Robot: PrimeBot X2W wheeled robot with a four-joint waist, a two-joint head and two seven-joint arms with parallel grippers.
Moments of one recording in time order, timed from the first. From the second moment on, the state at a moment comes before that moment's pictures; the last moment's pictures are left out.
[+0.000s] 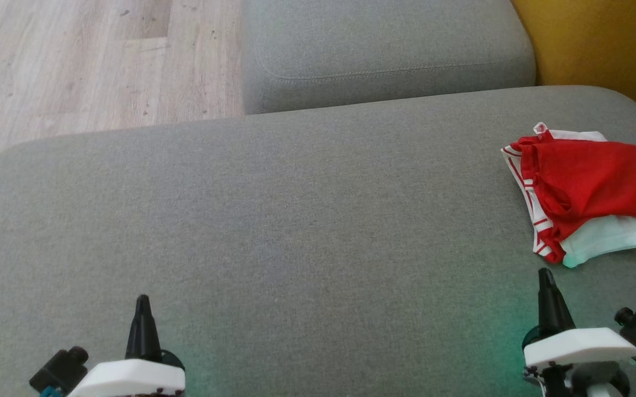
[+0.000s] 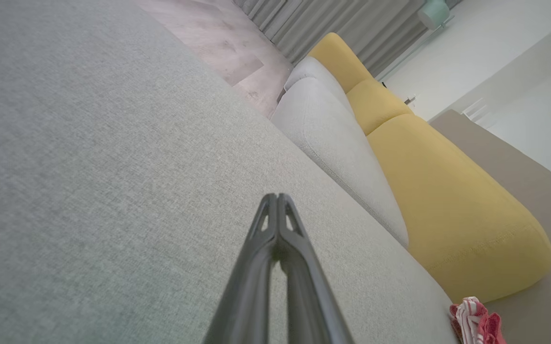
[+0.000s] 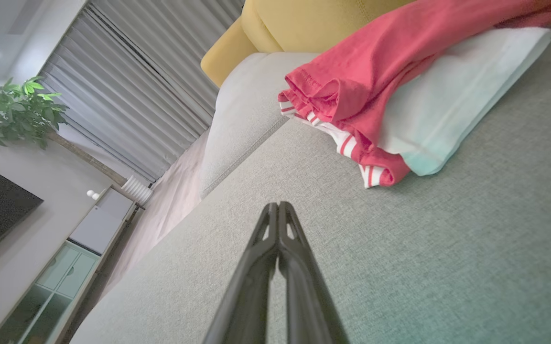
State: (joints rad) left arm 0.02 0.05 -0.10 0.32 -0.88 -0.07 -0.11; right arm 0.01 -0.05 -0.01 0.38 0.73 0.13 -0.11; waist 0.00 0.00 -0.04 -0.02
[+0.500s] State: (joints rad) left arm 0.01 0.05 -0.07 0.32 -1.02 -0.08 -0.07; right arm 0.01 -0.05 -0.03 0.36 0.90 0.13 -0.06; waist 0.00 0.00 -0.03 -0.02
